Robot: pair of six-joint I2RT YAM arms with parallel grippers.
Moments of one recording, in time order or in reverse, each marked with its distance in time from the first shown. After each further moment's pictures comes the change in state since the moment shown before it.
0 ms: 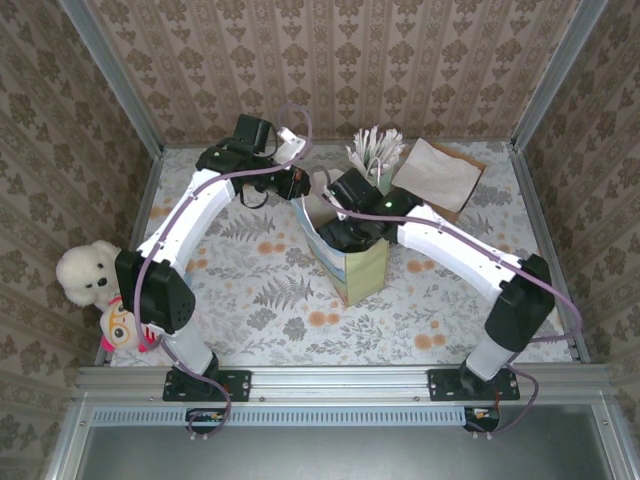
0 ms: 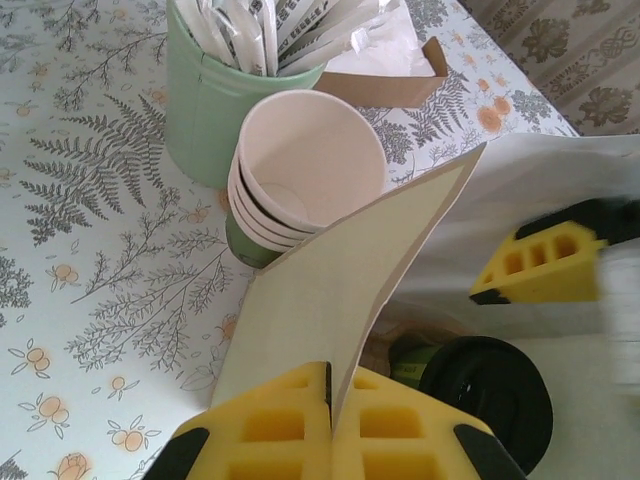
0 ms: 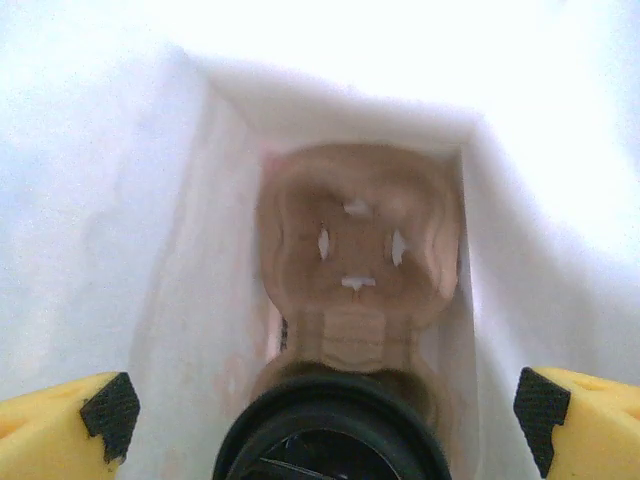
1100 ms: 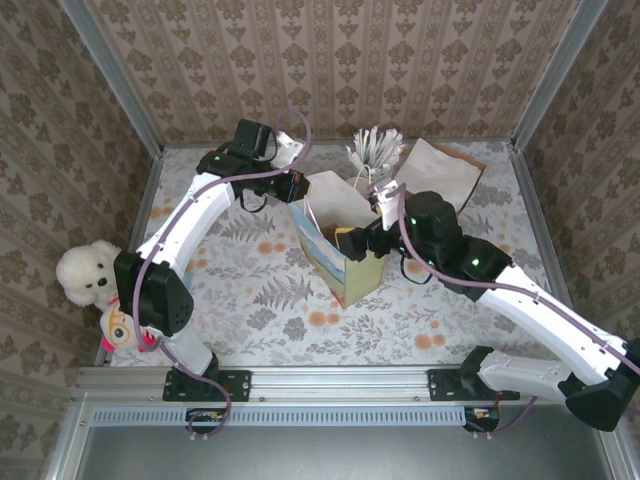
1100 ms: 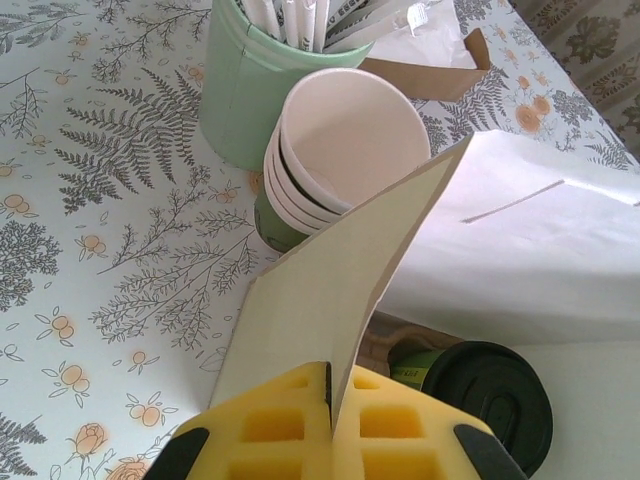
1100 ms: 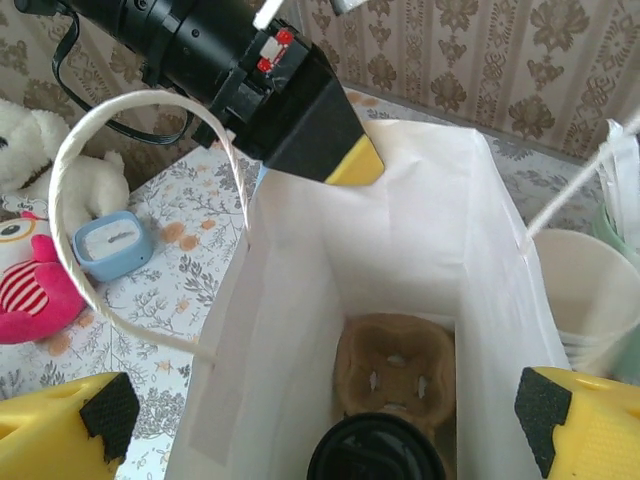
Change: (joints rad) left arm 0.000 -0.020 -0.053 0.027 -0.066 -0.039; right arm 0.000 -0.575 -0.418 0.429 -0.097 0.000
